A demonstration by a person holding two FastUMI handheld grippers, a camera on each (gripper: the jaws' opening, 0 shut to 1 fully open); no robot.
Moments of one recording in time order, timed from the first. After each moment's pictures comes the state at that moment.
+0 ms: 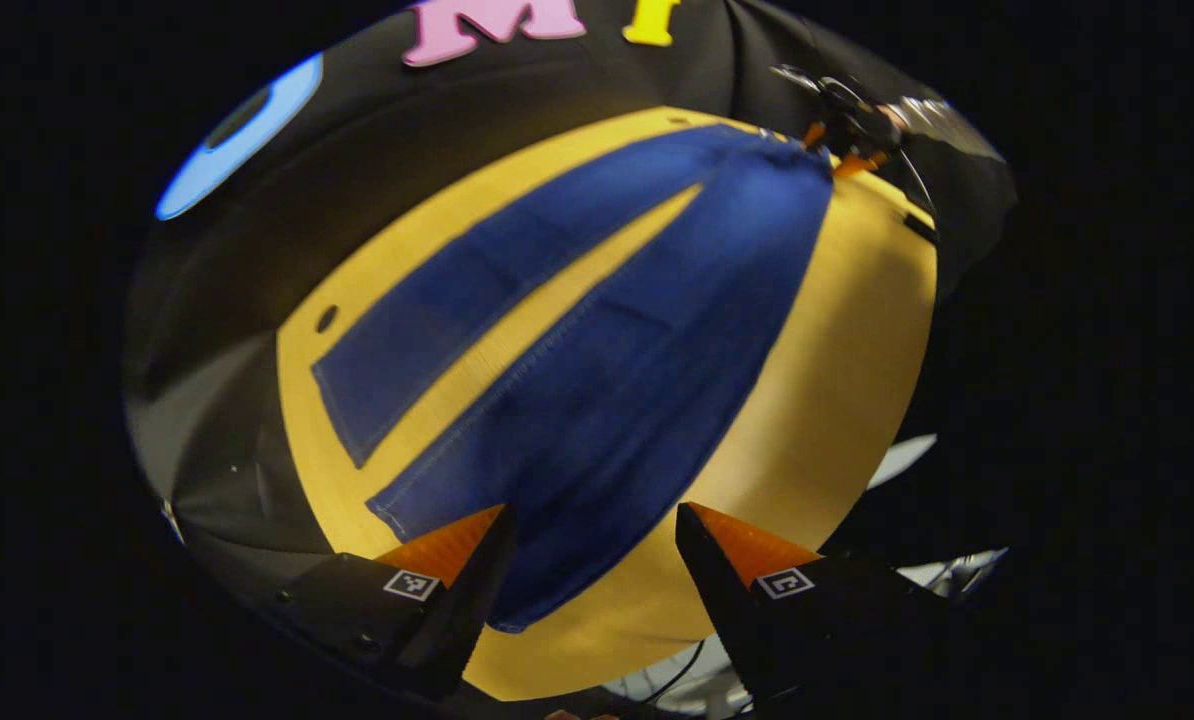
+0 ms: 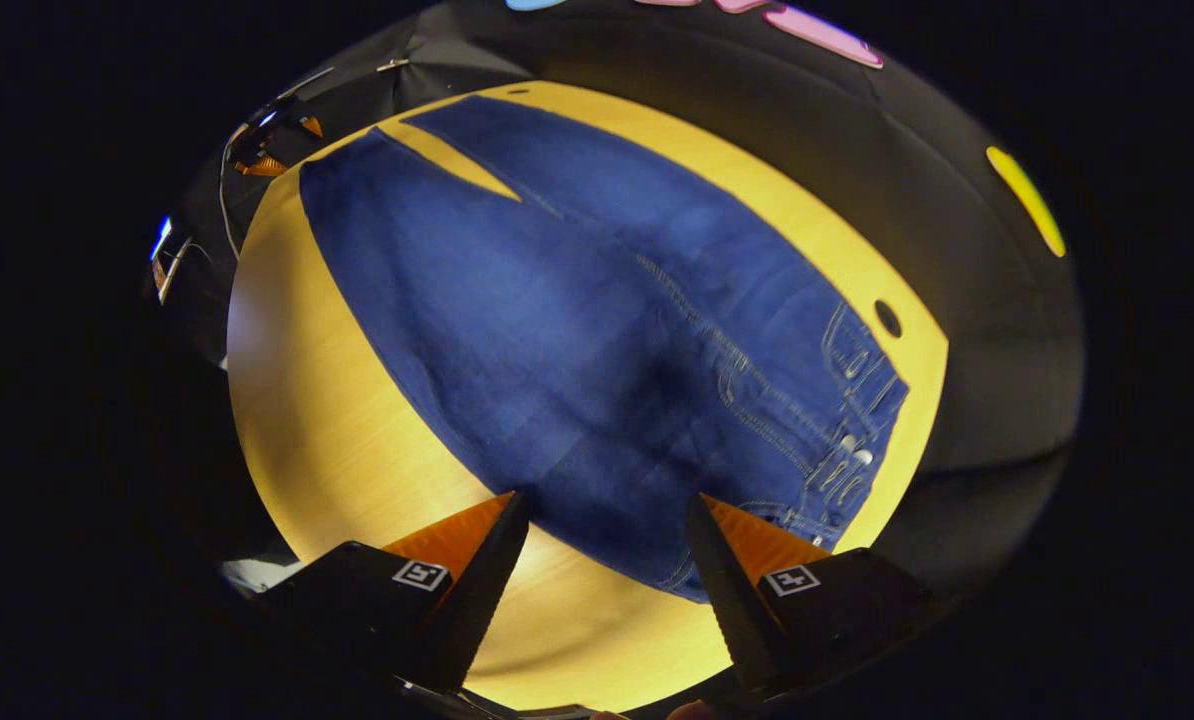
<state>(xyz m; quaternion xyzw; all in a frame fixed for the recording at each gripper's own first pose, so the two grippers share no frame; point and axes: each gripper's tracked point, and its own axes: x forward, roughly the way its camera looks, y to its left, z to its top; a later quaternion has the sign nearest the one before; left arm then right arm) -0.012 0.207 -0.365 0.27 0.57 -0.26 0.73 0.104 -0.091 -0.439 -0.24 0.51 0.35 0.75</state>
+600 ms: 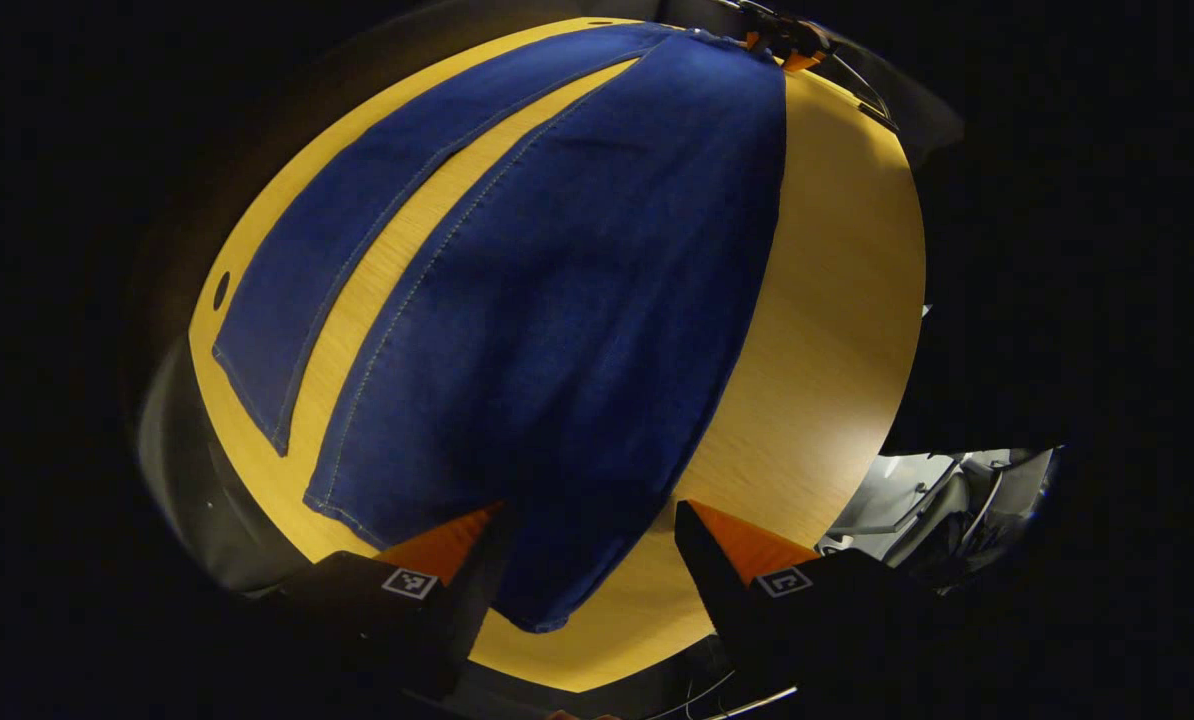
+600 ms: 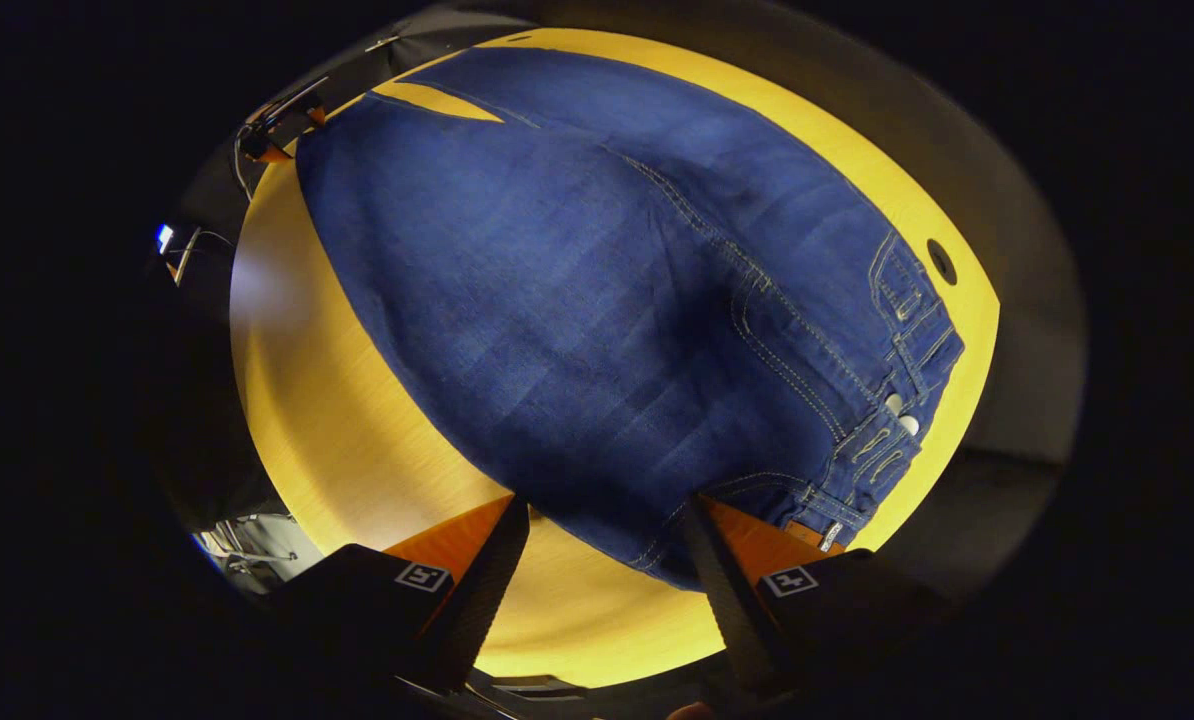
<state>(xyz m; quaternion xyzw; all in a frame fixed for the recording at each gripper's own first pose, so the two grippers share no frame) -0.037 0.233 -0.410 0.30 0.65 -0.32 0.61 0.102 -0.117 -0.466 -0.26 0.60 0.36 0.66</state>
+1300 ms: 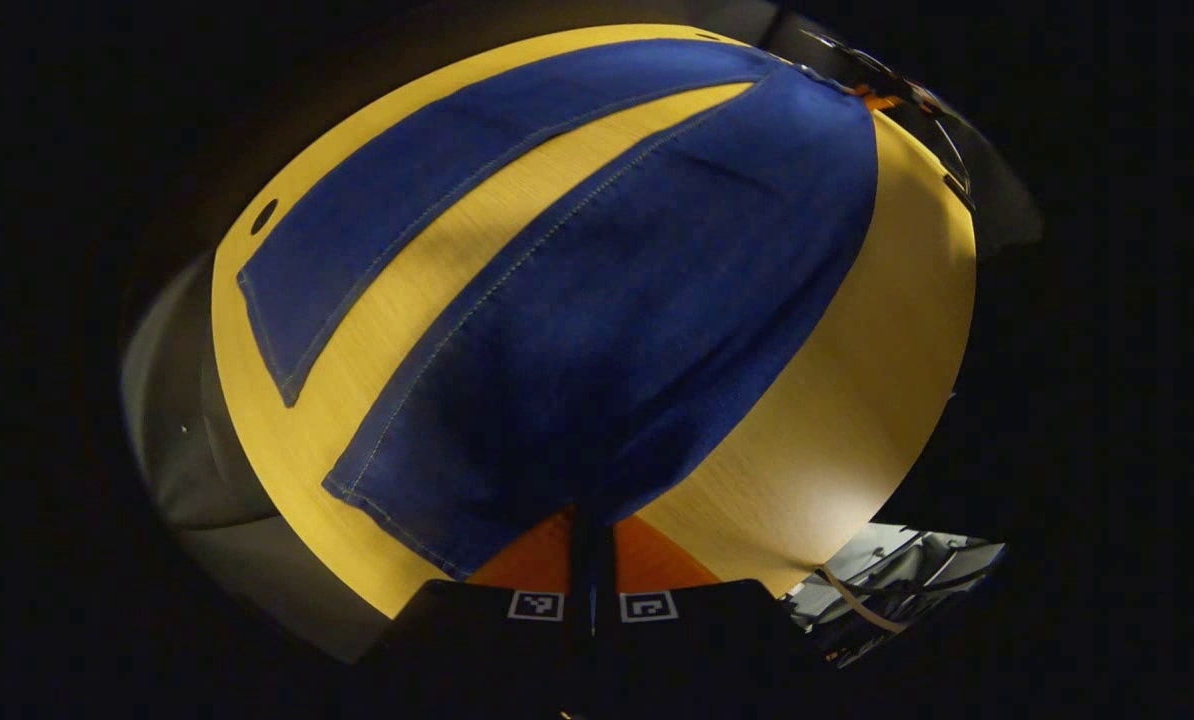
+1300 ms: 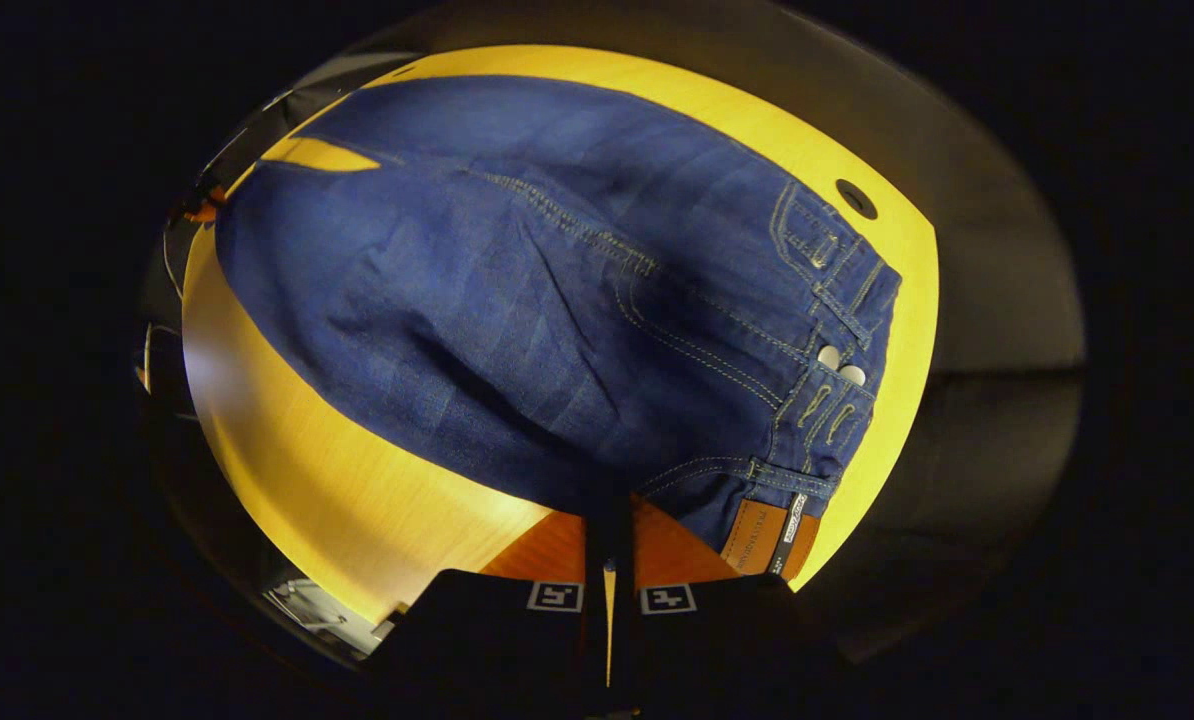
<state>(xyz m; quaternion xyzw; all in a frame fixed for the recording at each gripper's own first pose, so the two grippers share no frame) -0.009 0.238 -0.398 0.22 0.68 -0.22 0.66 0.133 -0.132 -0.456 -0.17 0.62 0.24 0.73</state>
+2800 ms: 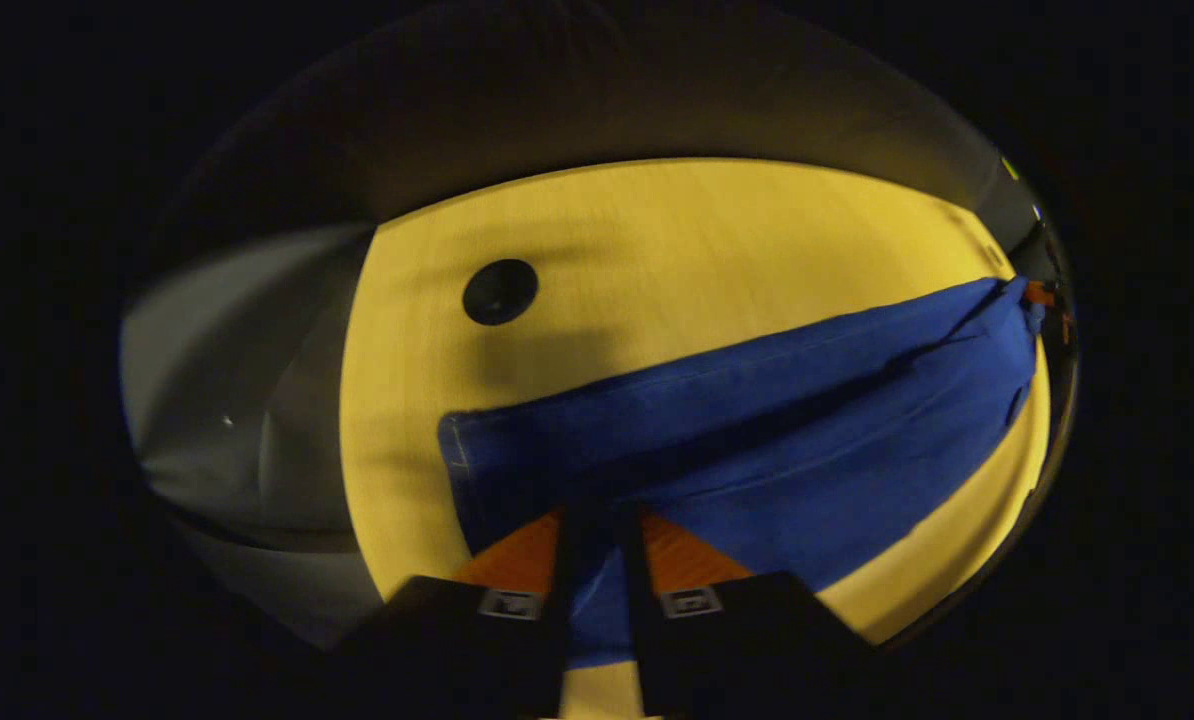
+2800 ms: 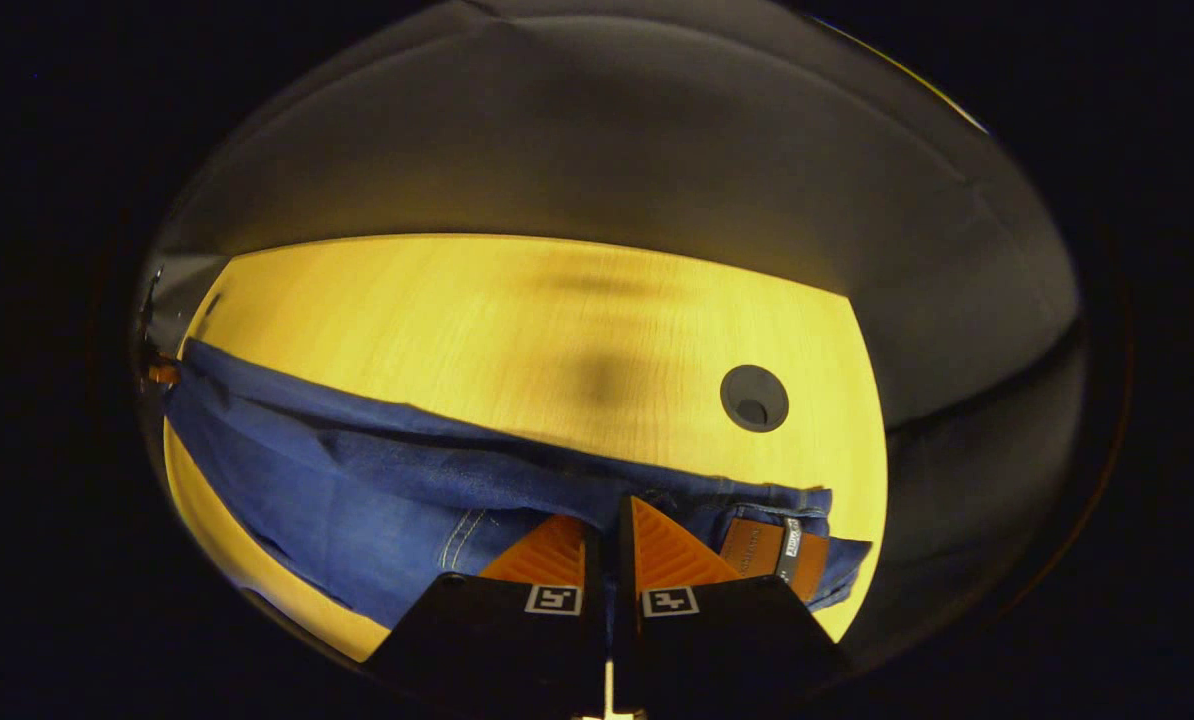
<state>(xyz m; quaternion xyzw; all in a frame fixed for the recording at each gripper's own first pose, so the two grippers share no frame) 0.309 0.329 -0.416 0.10 0.63 0.02 0.77 0.394 -0.072 -0.451 -0.02 0.53 0.05 0.84</state>
